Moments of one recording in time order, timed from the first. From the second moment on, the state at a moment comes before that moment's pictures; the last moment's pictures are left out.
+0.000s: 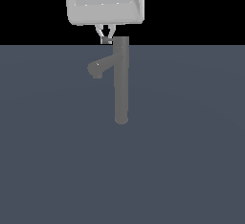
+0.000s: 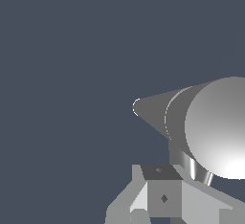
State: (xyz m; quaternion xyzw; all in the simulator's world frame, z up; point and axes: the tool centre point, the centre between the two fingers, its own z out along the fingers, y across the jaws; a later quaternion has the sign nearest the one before) arm -0.017 0.045 0.300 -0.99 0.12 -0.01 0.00
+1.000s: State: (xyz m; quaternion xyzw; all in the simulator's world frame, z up) arm -0.046 0.022 0.301 -1.00 0.09 0.00 0.00
